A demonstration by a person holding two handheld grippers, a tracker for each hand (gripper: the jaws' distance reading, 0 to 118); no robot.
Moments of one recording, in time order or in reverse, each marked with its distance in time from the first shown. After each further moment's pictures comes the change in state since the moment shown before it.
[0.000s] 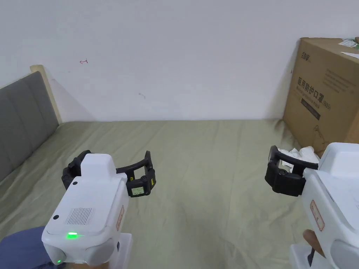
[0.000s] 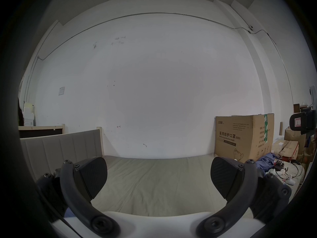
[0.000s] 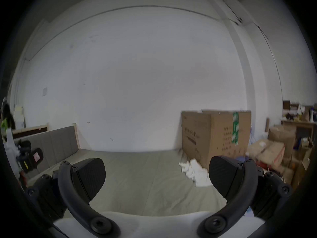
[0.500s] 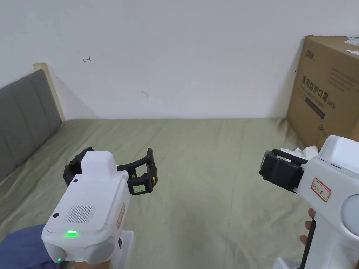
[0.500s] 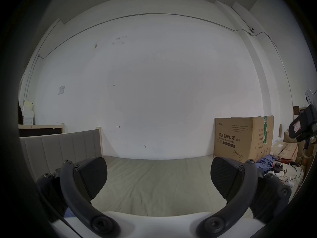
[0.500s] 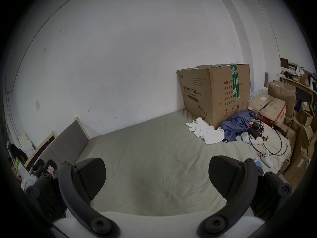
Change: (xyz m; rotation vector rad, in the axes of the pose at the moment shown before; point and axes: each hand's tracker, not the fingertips) left arm -0.002 0.004 0.001 0.006 -0.005 0.015; right arm 0.007 0.016 -0.016 -0.362 0.020 -0.209
